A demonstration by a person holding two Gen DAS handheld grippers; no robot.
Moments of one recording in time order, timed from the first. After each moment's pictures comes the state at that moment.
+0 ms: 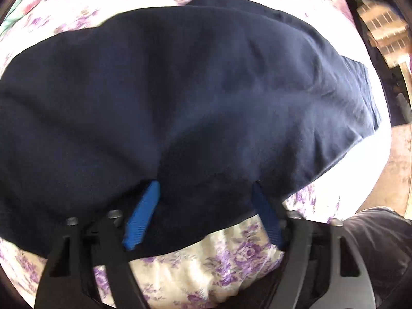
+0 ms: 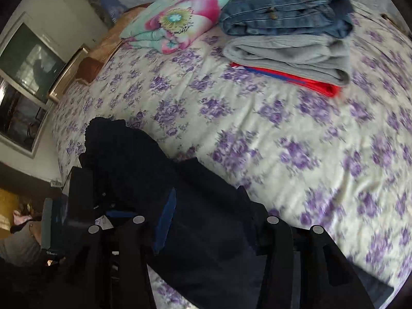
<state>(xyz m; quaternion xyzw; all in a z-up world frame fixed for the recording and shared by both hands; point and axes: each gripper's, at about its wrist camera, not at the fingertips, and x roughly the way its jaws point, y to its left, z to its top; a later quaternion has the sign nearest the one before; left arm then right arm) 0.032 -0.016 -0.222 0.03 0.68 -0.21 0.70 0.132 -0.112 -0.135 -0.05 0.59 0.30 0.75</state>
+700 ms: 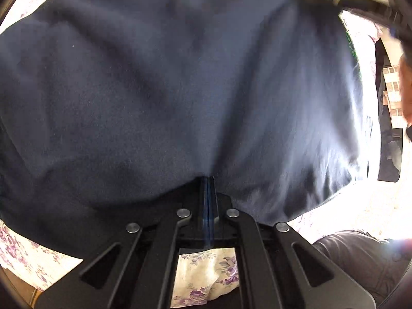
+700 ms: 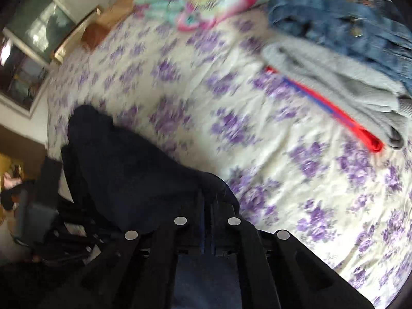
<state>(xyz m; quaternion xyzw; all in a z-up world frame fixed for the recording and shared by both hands) 0.041 0.028 -0.233 -0.10 0.70 -0.15 0.69 0.176 -0.090 -0.134 -0.05 0.60 0.32 0.73</state>
